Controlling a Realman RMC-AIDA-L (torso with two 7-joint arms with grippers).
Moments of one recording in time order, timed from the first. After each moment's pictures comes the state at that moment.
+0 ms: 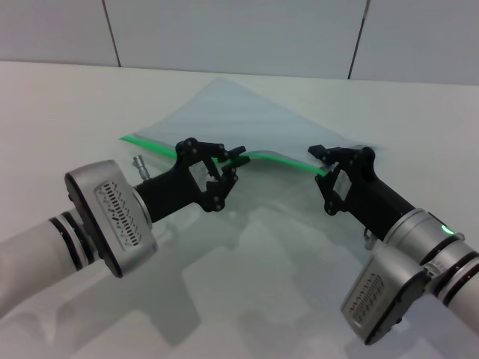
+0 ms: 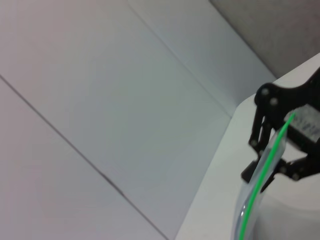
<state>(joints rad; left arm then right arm) -0.68 -2.04 0.65 -0.13 1.44 1.23 0.27 0.56 2.04 -2.88 -0.47 1.12 -0.92 -1.17</state>
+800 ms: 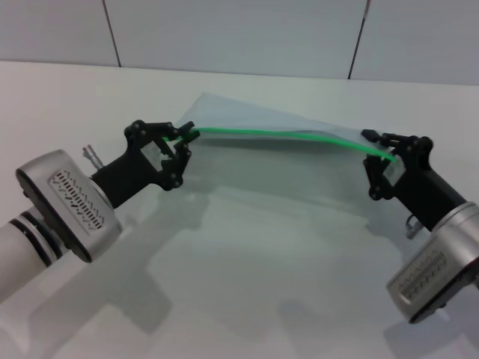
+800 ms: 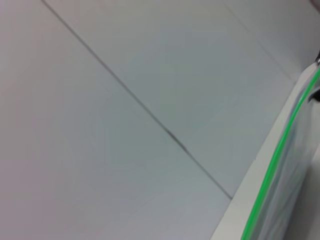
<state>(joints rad) -0.61 -2.03 0.64 -0.07 1.31 1.24 0.28 0.54 2.04 -2.87 -0.32 1.12 -1.05 -0.92</state>
